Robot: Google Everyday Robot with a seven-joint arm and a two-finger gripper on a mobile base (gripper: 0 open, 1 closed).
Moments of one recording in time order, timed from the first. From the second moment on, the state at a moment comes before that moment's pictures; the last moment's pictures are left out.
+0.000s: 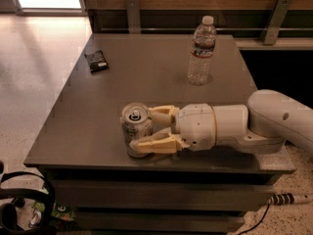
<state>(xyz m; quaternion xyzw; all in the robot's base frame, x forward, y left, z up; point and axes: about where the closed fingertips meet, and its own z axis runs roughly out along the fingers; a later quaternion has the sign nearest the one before) 0.424 0.025 0.865 -0.53 0.53 0.44 0.49</state>
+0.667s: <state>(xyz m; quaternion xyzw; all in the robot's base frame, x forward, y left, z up) 0.422 0.029 0.867 -0.54 0.52 0.44 0.49</state>
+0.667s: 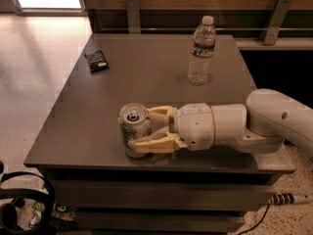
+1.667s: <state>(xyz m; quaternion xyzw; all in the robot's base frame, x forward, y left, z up) 0.494 0.050 0.880 -0.48 0.53 0.46 0.52</state>
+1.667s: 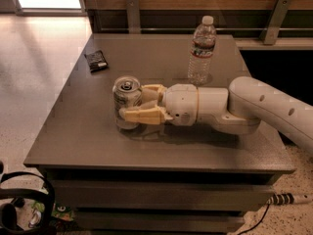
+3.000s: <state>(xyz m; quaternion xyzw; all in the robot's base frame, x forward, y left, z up) 0.633 0.032 0.913 -0.40 0.66 0.30 0.57</state>
